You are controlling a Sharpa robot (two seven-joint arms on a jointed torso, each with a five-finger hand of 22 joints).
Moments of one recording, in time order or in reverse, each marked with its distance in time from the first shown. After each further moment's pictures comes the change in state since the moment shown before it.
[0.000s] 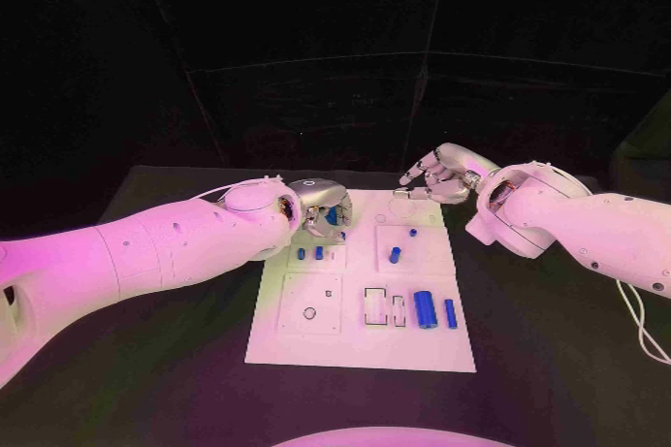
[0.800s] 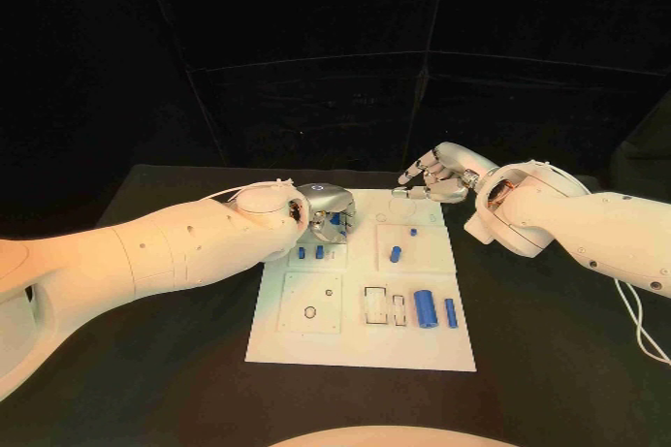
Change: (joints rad) left arm -0.011 0.040 -0.004 -0.033 -0.055 0.037 -0.023; left_hand -0.010 0.010 0.112 -0.019 0.000 0.062 -0.009 -0.034 0.000 0.081 -0.010 -0.054 -0.028 0.003 -0.004 0.023 0.001 -0.015 0.015 -0.006 0.146 0.163; right arm 0.000 0.006 0.000 -0.002 0.001 0.000 0.000; right_hand 0.000 0.000 0.000 0.000 0.000 0.000 0.000 0.000 0.000 0.000 0.000 0.000 -0.001 0.000 0.000 0.000 0.000 0.000 0.000 0.000 0.000 0.000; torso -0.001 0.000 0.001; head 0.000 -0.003
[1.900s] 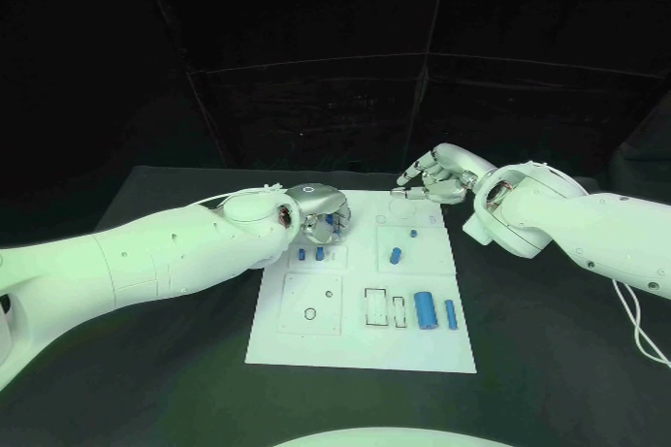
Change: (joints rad) left arm -0.007 -0.061 0.004 0.063 -0.024 -0.074 0.004; left_hand -0.001 0.006 0.146 -0.055 -0.008 0.086 -0.011 -0.015 0.007 0.086 0.000 -0.043 0.006 0.002 -0.020 0.004 -0.038 -0.015 0.011 -0.011 0.085 0.105; right arm 0.000 0.004 0.000 -0.004 0.000 0.000 0.003; right_hand -0.005 0.005 0.000 0.000 0.000 0.000 0.000 0.003 0.000 0.000 0.000 0.000 0.000 0.000 0.000 0.000 0.000 0.000 0.000 0.000 0.000 0.000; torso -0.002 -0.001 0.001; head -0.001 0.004
